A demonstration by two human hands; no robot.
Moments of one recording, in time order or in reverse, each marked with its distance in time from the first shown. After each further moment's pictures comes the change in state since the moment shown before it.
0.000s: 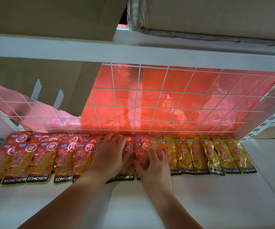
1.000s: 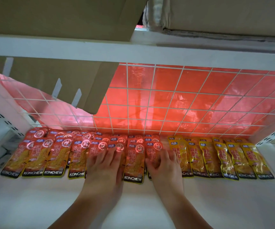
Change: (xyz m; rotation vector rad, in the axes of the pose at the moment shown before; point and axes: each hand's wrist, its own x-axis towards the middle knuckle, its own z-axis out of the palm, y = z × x) left_hand -0.084 -0.009 -0.011 0.074 0.030 -0.135; right_hand 0.002 0.001 0.003 -0.049 -0.015 0.043
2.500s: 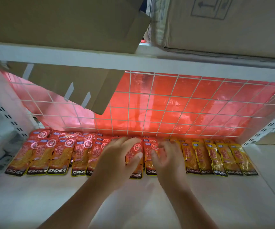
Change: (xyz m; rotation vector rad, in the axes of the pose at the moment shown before) left_hand 0.041 0.040 -0.090 -0.491 -0.036 0.019; right_hand 0.000 -0.036 -0.059 0.207 0.128 -0.131
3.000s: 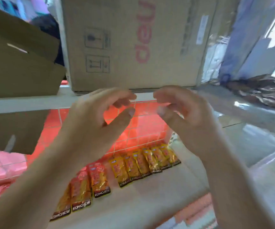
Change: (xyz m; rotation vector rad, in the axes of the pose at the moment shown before) left_hand 0.067 0.195 -0.122 -0.387 0.170 0.560; right_hand 0.027 -0.131 -0.281 0.172 0.187 -0.303
